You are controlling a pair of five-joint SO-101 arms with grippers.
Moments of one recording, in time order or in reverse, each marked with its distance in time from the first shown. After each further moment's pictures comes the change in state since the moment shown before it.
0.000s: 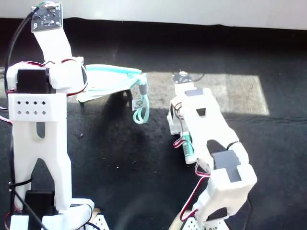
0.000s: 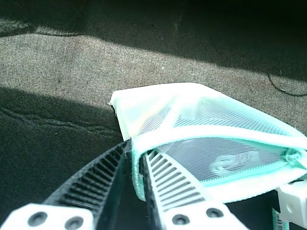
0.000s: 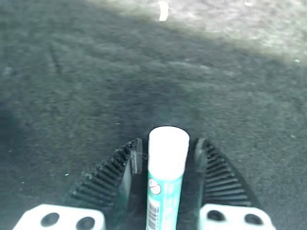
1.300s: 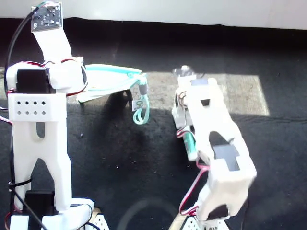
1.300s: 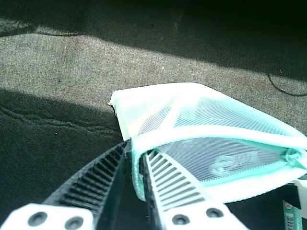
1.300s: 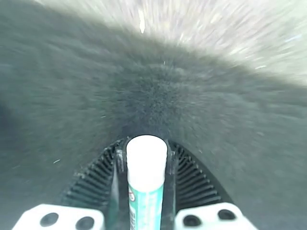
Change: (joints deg) left arm 0.0 0.0 0.0 0.0 0.0; right arm 4.0 -0.9 -12.4 11.6 5.3
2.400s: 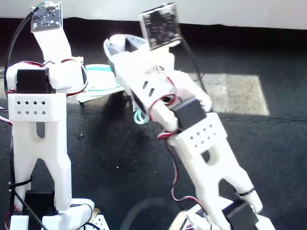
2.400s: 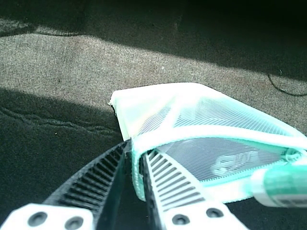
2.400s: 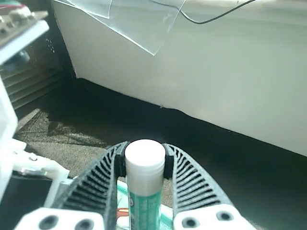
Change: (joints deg) left arm 0.0 0.0 0.0 0.0 0.0; right arm -25.7 -29.5 -6.0 -37.4 -12.0
